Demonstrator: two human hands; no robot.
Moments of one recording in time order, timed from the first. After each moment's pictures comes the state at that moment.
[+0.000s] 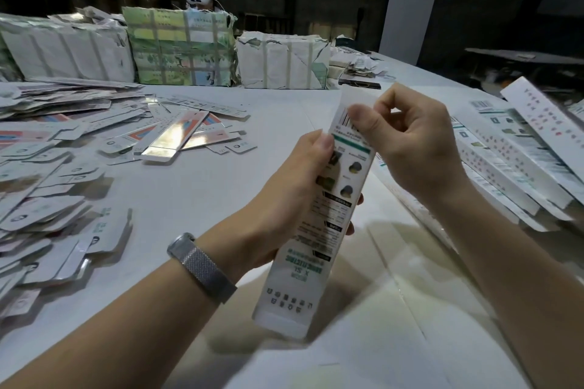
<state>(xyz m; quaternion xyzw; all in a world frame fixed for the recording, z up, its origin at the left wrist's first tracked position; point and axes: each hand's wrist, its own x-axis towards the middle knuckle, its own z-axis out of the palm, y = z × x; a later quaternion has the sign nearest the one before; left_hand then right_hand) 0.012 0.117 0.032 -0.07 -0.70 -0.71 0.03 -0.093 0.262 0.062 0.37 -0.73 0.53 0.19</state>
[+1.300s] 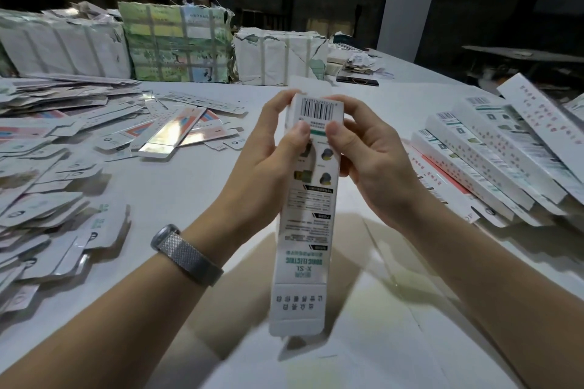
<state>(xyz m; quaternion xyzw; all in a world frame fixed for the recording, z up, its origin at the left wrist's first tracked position) 0.004 0.094 0.030 -0.11 -0.70 -0.67 0.21 -0.069 0.239 0.042 0.40 -0.64 0.66 -0.04</state>
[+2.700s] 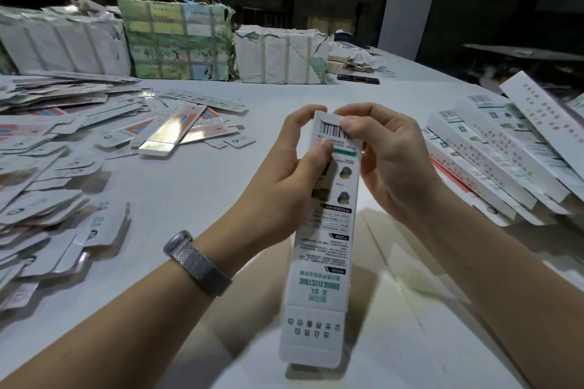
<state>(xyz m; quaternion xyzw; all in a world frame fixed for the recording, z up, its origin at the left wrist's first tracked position) 0.008 0.109 0.023 -0.13 -0.71 -0.67 0.16 -0.073 0.246 0.051 0.33 -0.58 0.74 -0.07</state>
